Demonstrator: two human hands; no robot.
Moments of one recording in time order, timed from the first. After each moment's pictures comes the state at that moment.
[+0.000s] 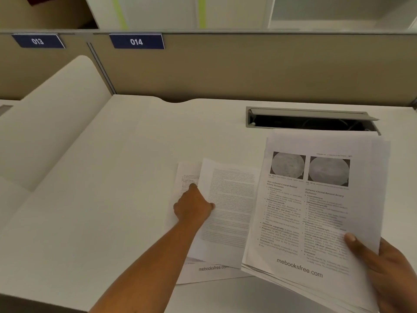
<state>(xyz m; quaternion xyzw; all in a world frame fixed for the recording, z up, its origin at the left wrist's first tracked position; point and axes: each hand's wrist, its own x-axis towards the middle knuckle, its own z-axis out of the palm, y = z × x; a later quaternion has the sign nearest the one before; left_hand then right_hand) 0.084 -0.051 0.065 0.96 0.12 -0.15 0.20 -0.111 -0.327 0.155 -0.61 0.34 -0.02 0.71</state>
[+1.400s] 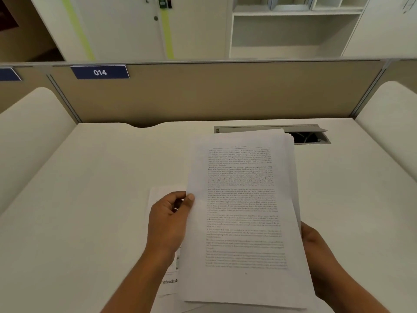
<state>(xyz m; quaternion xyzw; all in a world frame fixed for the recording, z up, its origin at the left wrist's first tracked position) 0.034 -0.066 0.178 0.74 0.07 -0.06 0.66 -0.080 -0.290 0.191 -0.63 0.27 0.04 0.73</state>
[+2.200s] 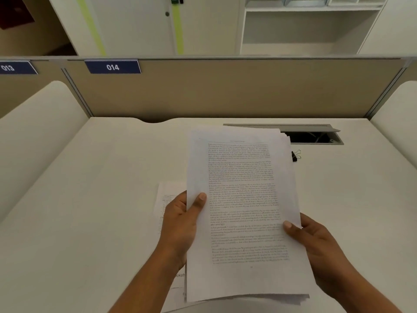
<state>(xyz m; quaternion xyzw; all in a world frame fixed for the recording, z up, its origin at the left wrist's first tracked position) 0.022 -0.067 0.181 0.67 0.08 -0.14 0.73 -0.070 -0.294 0.177 -0.57 0.25 0.04 0.78</state>
